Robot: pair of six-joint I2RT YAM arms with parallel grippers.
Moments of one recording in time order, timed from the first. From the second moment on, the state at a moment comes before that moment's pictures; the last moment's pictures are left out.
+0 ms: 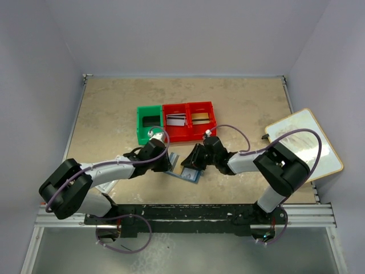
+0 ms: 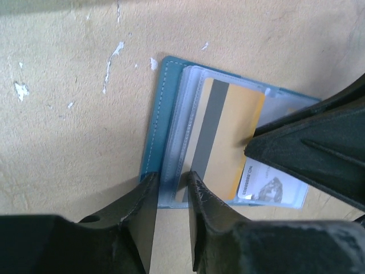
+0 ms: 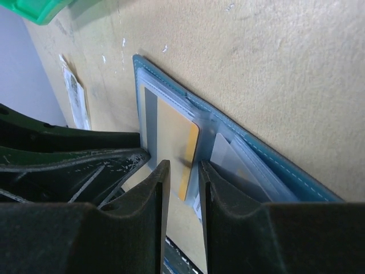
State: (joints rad) left arm -0.76 1.38 0.57 -0.06 -0.04 -0.76; right arm 0.73 1.64 0.55 0.40 -0.25 1.13
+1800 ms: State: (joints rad) left arm -0.76 1.27 0.60 -0.17 -0.09 -0.78; right arm 0.72 1.67 0.73 0.16 -0.29 0.84
